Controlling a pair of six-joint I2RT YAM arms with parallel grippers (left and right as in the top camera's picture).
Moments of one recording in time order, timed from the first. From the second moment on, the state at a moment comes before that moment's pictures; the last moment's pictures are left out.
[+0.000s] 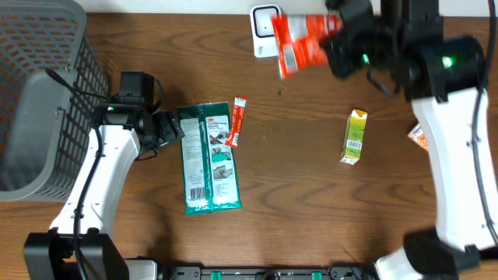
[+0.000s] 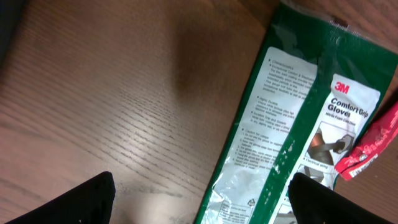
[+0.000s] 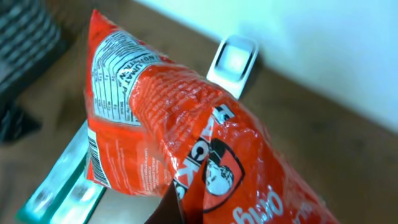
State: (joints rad) left arm -0.03 1.51 1.14 -0.93 -0.04 -0.50; right arm 0.28 1.75 2.17 -1.15 -0.22 -0.20
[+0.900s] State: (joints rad) left arm -0.03 1.51 1.14 -0.93 -0.04 -0.50; right arm 0.50 2.44 2.25 0.00 0.59 -1.07
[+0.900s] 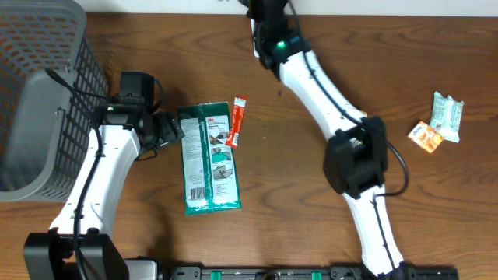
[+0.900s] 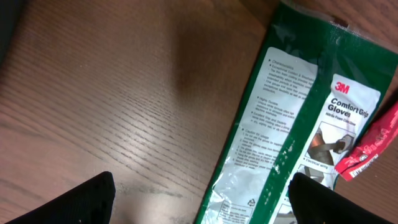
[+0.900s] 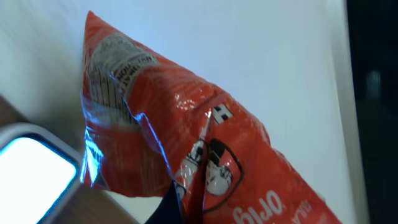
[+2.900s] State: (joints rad) left arm -0.03 1.51 1.14 -0.93 -0.04 -0.50; right arm 0.61 2.67 2.23 0.02 0.89 -1.32
